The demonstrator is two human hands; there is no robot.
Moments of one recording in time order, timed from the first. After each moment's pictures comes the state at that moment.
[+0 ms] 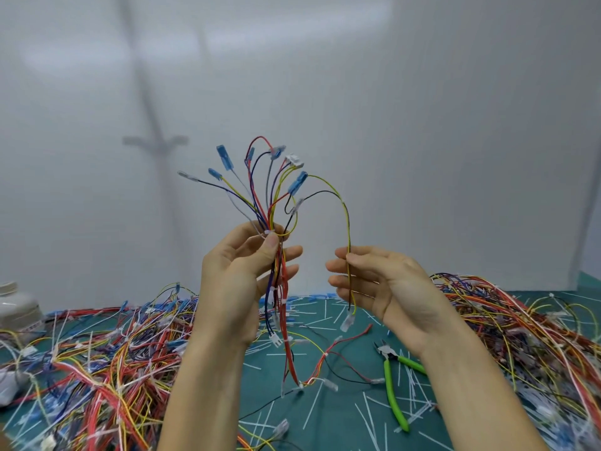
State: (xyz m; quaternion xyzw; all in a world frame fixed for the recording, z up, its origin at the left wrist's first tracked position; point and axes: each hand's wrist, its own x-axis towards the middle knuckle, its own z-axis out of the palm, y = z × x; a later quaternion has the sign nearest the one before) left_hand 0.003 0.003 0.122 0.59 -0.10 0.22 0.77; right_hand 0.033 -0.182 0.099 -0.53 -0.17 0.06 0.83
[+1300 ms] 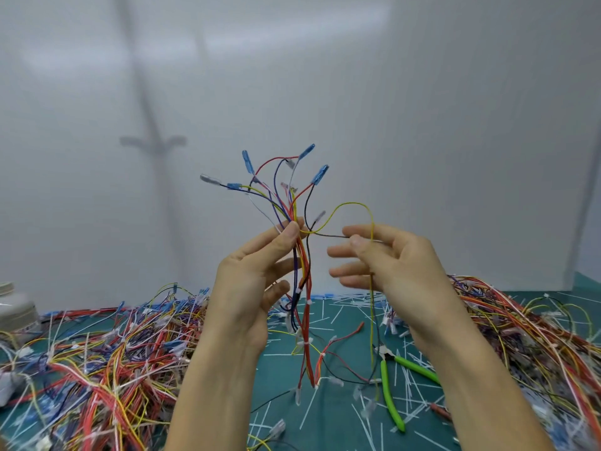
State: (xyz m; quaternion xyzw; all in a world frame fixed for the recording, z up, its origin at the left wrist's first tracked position) left_hand -0.008 -0.018 0.132 0.59 -0.05 0.15 0.79; right_hand 0.010 -0.179 0.122 -0.66 -0.18 -0.11 0.72
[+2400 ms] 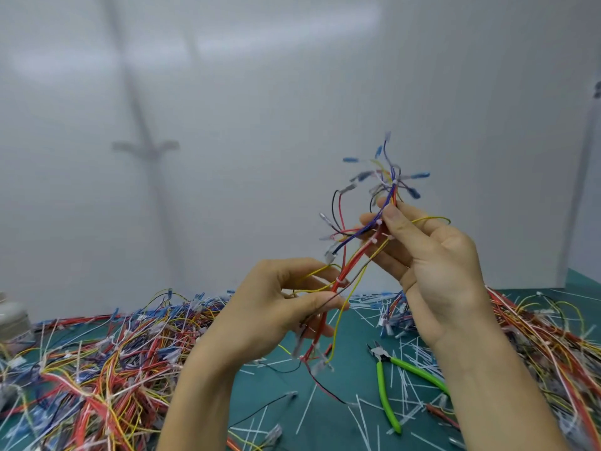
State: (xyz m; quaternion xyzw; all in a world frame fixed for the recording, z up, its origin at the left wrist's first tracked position) left_hand -0.006 -0.013 0.120 0.78 -0.23 0.04 0.58; right_hand 0.005 -0.193 0.133 -0.45 -0.15 -0.16 0.86
